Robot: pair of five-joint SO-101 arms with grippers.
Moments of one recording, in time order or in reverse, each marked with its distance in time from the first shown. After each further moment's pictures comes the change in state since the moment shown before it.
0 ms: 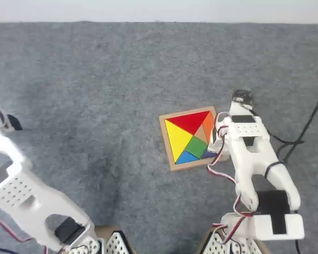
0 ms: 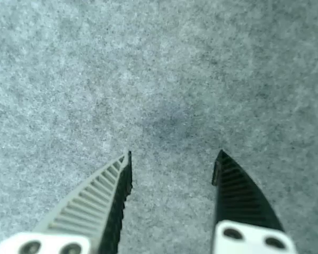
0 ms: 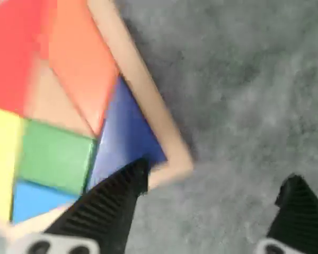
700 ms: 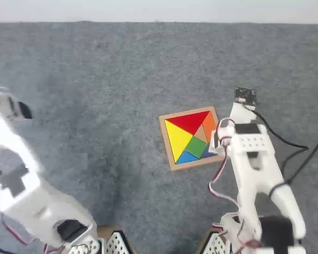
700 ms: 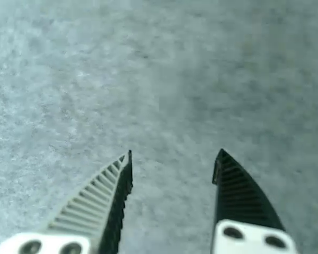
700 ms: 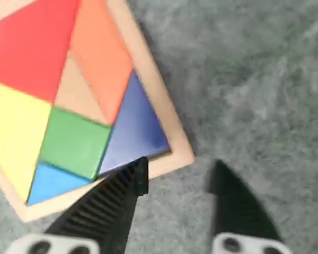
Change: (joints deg) left arm 7.4 -15.7 6.0 8.2 0.0; right arm -0.9 -14.7 6.9 -1.1 2.4
